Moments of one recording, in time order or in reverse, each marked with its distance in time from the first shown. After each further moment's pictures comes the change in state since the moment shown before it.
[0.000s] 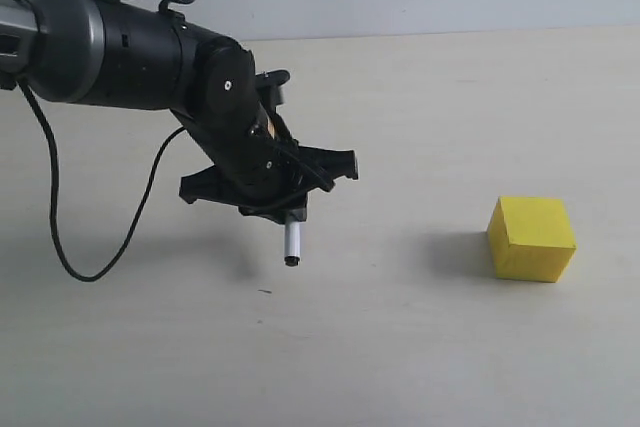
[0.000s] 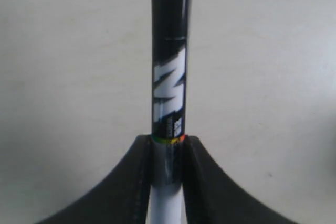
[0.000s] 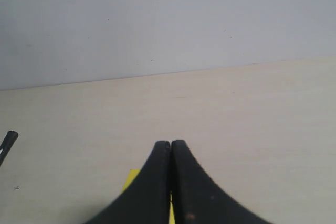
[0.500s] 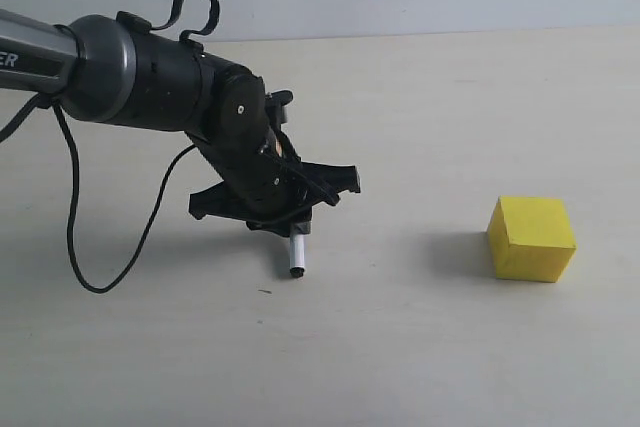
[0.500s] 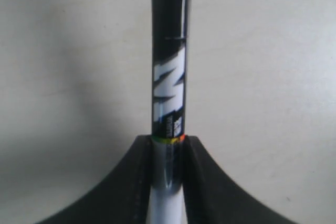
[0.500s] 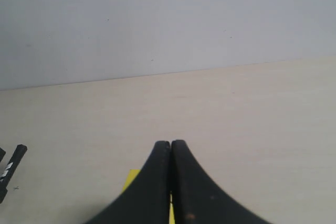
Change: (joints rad) left arm 0.000 0.069 0.000 -0.025 -0.055 -0.007; right arm 0.000 0.000 0.000 0.000 0.000 0.000
